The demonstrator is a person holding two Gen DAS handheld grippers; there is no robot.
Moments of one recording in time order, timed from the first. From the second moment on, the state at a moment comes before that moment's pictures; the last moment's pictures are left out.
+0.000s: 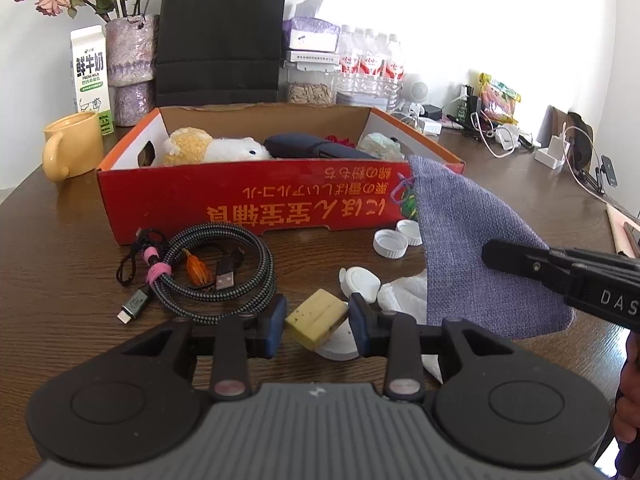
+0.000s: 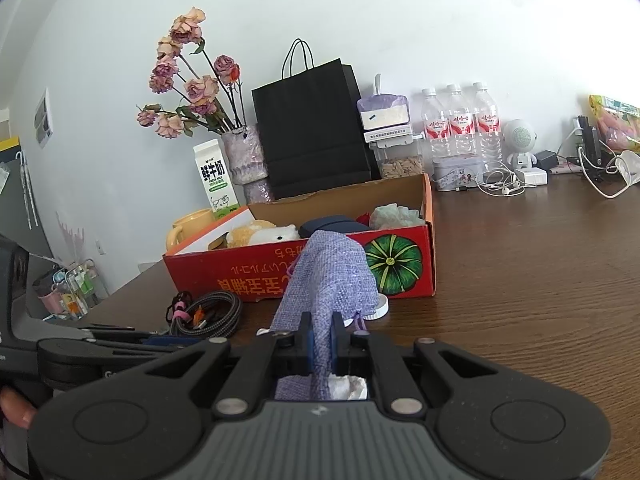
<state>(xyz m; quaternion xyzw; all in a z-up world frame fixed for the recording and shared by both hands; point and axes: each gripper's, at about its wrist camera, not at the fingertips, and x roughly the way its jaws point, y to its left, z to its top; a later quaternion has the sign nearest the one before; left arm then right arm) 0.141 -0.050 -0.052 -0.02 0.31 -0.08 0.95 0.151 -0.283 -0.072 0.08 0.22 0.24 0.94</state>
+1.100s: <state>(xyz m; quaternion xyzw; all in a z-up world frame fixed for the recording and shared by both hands) 0.213 -0.022 0.028 -0.04 0.20 -0.04 0.98 0.237 -0.225 -0.002 0.06 0.15 0.28 0.95</state>
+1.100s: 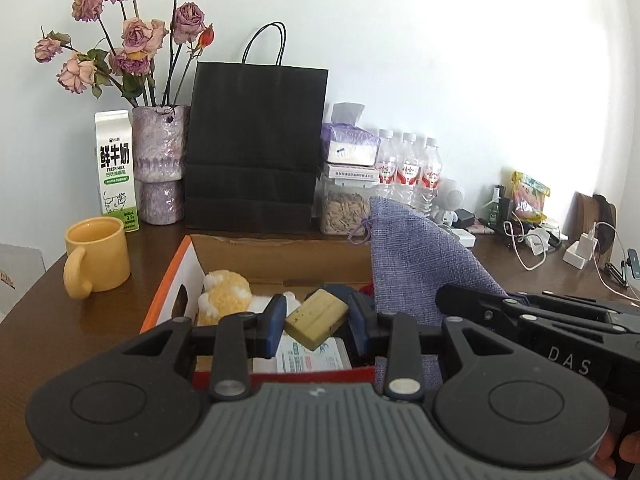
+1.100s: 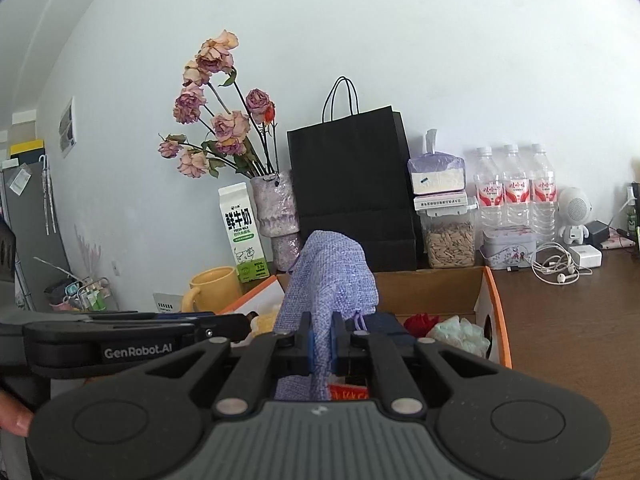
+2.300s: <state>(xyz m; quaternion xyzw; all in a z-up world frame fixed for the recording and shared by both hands) 0.311 0.008 0.004 -0.02 0.19 0.01 0.98 0.350 -0.210 -0.039 0.01 0.21 0.20 0.96</state>
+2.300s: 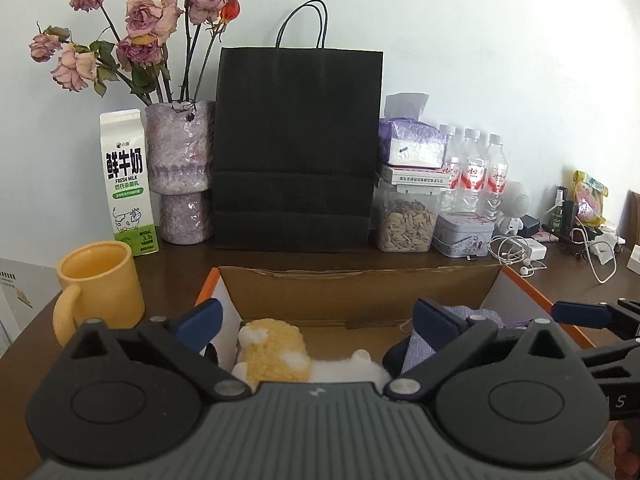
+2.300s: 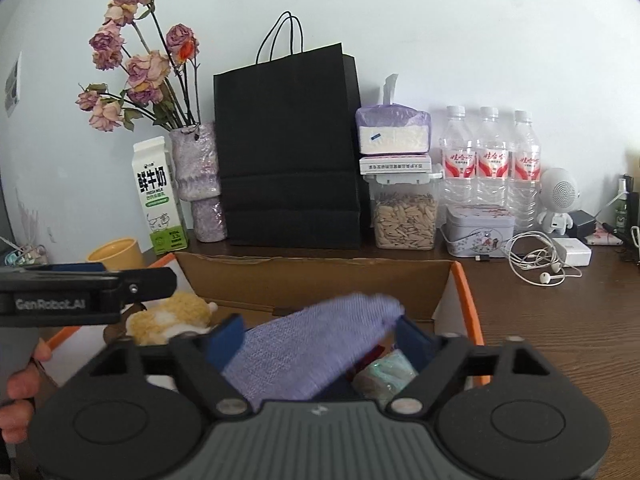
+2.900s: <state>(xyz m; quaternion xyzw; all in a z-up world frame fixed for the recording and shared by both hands) 0.303 0.006 0.011 -0.02 0.19 0.01 0.98 0.336 -0.208 -0.034 -0.01 0.20 0.19 0.96</state>
